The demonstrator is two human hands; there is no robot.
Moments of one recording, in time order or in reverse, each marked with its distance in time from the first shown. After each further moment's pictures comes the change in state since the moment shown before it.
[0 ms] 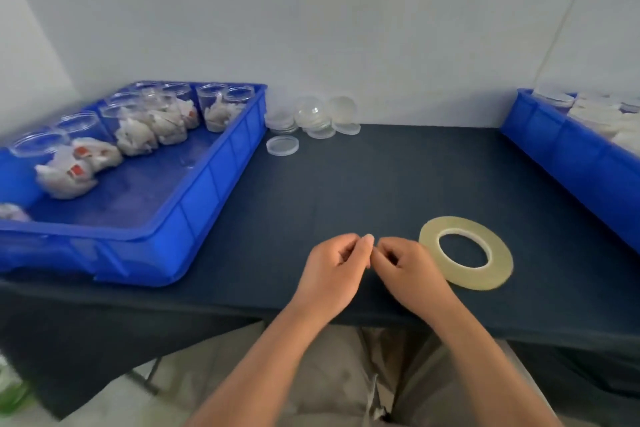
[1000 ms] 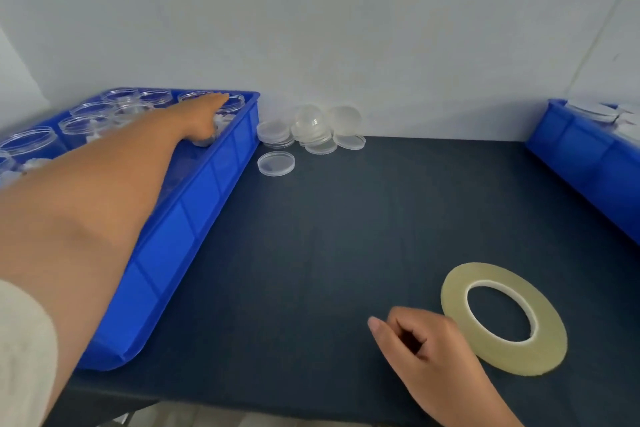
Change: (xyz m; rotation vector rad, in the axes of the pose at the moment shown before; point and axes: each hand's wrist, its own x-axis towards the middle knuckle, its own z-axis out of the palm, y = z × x) left_hand 0.329 -0.041 -0.287 1.077 -0.113 -0.238; right_hand 0.000 0.011 0.004 0.012 -0.042 -0.044
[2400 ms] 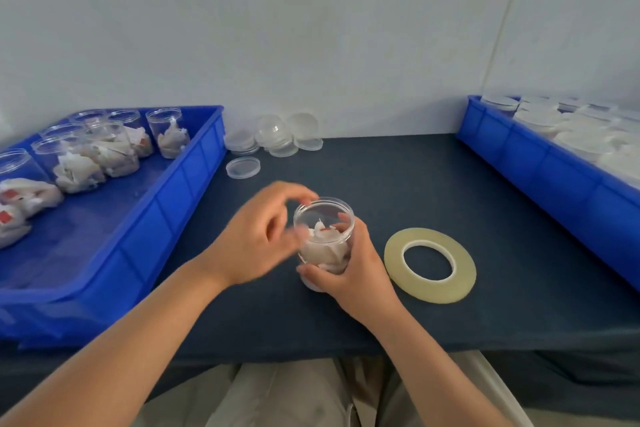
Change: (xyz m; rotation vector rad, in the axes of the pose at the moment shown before) left_hand -0.270 0.169 0.083 -0.730 0.217 0.752; right_hand 0.022 -0.019 0.012 0.247 0.185 0.051
